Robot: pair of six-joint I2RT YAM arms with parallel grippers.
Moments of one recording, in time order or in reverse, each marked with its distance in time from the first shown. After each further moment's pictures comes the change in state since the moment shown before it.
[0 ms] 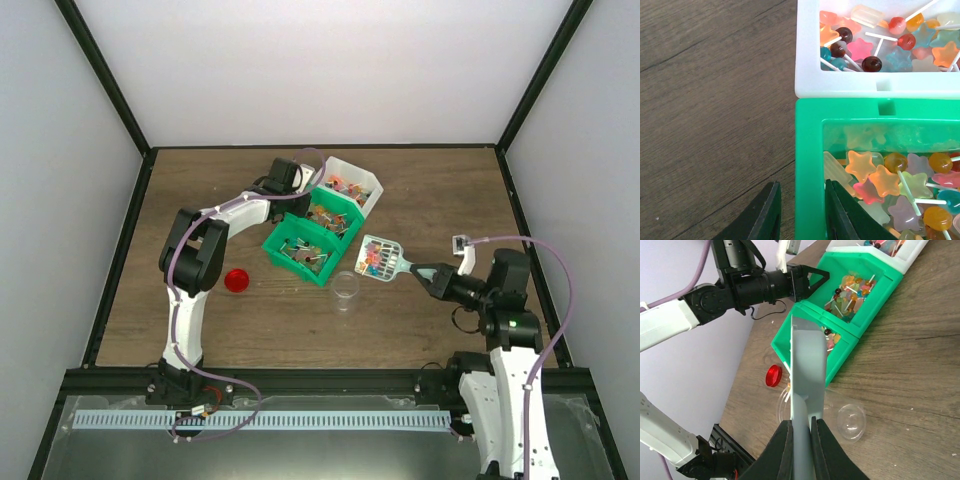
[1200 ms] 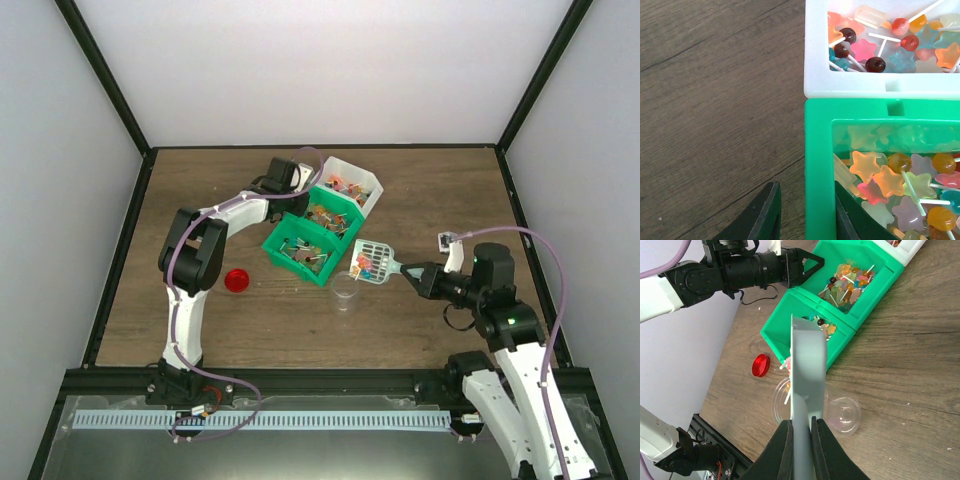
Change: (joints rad) left arm 0.012 0.003 0.000 0.006 0.014 0.000; right arm 0.279 0.045 0.063 -0.005 0.277 0.058
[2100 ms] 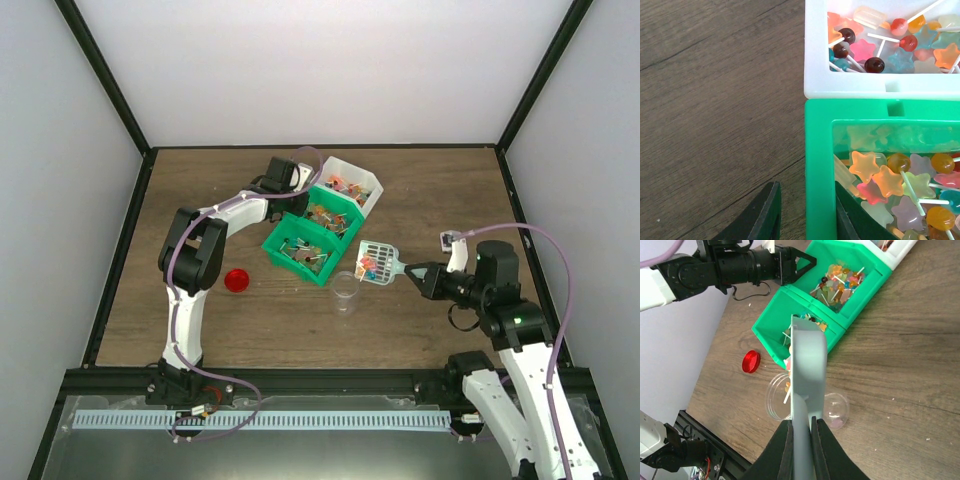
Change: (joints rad) left arm 0.004 0.003 0.003 0.000 0.012 0.000; right arm 0.001 0.010 0.072 -0.110 0.044 -0.068
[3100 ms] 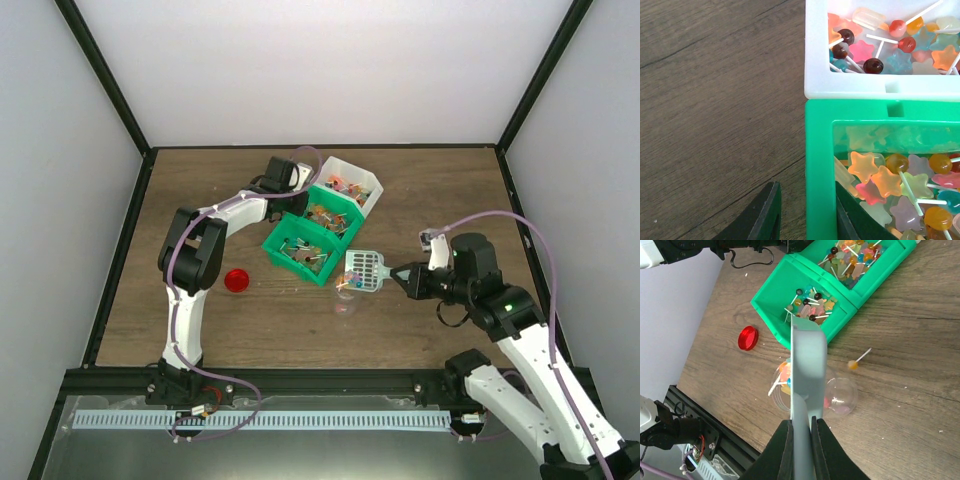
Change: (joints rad) left arm 0.005 0.001 0.000 0.002 0.013 -0.007; right arm 0.227 0.099 0.063 -0.007 0.148 0.037
